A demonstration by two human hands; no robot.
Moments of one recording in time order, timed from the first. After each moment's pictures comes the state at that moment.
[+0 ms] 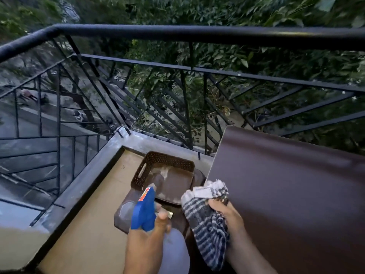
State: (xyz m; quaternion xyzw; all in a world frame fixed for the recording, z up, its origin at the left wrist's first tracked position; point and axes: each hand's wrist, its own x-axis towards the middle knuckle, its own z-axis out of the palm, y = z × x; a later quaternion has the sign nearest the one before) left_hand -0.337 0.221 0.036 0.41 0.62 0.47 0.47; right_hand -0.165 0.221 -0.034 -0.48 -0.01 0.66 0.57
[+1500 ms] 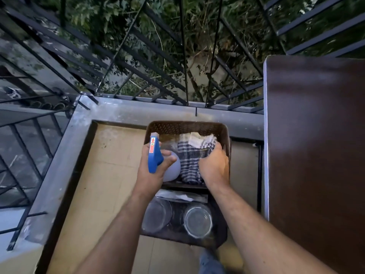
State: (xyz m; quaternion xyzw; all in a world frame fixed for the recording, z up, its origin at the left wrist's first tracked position) left_hand -0.457 0.468 -0.180 0.57 0.53 0.26 0.56; right_hand -0.301 0.415 -0.185 -0.89 -0.17 0.34 0.26
